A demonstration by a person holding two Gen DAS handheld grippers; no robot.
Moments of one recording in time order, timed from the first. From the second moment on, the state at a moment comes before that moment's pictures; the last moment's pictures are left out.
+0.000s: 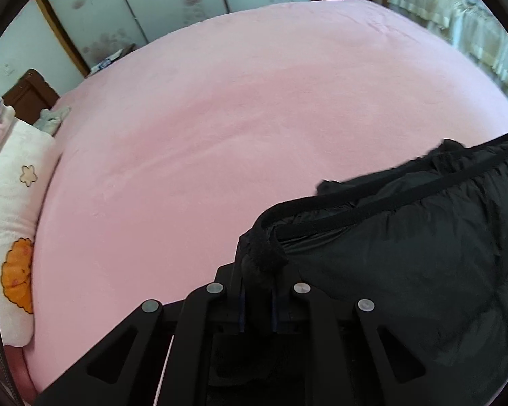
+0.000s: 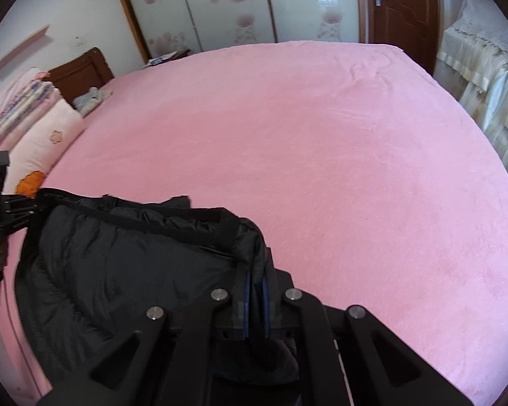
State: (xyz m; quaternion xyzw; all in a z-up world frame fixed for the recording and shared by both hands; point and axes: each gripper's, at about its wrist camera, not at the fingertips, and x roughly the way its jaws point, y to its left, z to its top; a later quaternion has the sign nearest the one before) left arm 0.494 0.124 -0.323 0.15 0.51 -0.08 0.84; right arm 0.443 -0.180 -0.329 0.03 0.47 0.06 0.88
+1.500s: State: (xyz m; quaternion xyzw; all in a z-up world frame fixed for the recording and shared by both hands) left arm 0.372 0.047 -0.301 -0.04 0.42 0.00 0.91; right arm 0.344 -0.017 -0.298 -0.01 0.40 0.04 0.92
